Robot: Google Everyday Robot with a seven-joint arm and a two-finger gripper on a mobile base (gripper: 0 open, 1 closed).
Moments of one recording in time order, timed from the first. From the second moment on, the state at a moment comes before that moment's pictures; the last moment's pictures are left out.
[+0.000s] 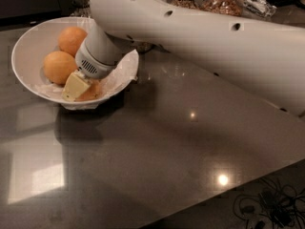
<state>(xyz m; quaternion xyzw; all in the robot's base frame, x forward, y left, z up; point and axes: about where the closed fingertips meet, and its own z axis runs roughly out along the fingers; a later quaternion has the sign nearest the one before) 0.552 0.171 0.884 -0.54 0.77 0.18 0.28</state>
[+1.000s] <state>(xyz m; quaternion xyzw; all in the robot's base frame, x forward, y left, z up) 0.553 0.167 0.874 -0.53 0.78 0.19 0.27</state>
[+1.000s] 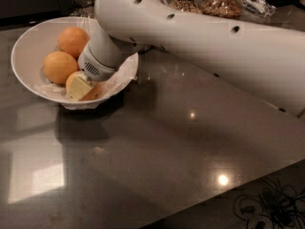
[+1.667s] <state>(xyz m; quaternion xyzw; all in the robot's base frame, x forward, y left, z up) 0.553 0.168 0.874 -0.53 0.78 0.19 0.27</state>
